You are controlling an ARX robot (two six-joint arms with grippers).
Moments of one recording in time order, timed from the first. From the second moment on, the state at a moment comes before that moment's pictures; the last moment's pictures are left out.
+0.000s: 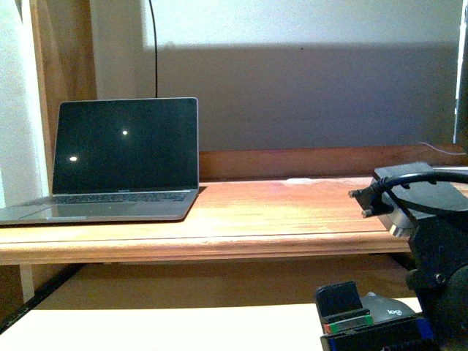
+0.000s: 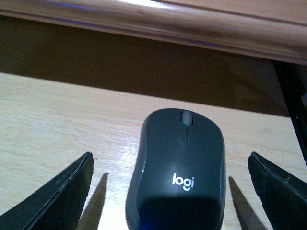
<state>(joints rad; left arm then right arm) -0.01 0.01 0.01 0.00 0.00 -0.01 0.61 1.37 0.73 0.23 0.38 0.05</state>
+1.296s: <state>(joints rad) -0.01 0.01 0.01 0.00 0.00 -0.01 0.58 1.22 0.79 0.12 0.26 -0.06</state>
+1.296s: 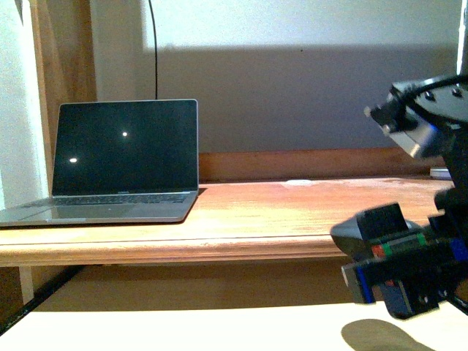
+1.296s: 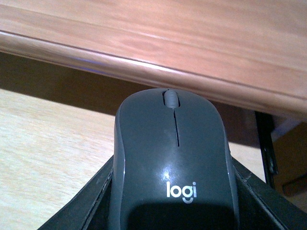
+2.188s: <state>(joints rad) -0.01 0.01 0.01 0.00 0.00 -0.01 0.63 1.96 1.66 -0.09 0.66 -0.01</state>
